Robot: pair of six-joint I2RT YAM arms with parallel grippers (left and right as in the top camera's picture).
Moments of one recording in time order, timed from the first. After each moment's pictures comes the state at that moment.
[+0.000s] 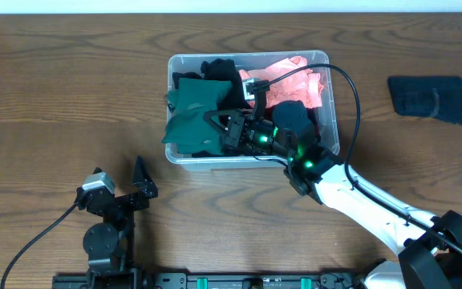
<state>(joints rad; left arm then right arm) 0.06 0.01 0.03 -0.12 -0.05 -0.30 0.65 1.54 0.86 0.48 -0.46 0.93</state>
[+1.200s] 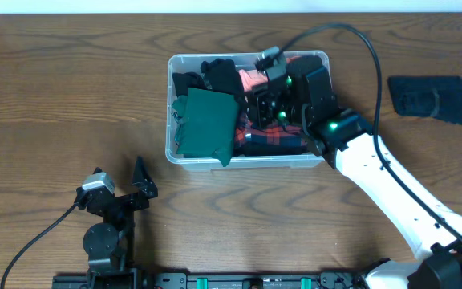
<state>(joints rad) 0.06 0.01 0.03 -0.12 -0.05 -0.30 0.52 1.54 1.23 -0.25 -0.30 0.22</state>
